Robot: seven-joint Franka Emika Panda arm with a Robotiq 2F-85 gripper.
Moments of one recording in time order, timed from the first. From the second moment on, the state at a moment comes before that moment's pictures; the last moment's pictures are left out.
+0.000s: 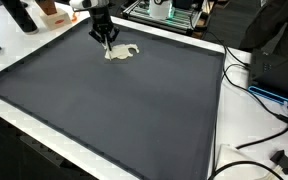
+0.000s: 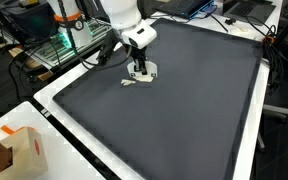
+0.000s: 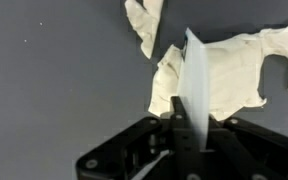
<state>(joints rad) -0.16 0.25 0.04 -2.41 0.39 2.74 -1.05</state>
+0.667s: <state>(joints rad) -0.19 0.23 0.04 -2.44 0.39 2.74 -1.05</state>
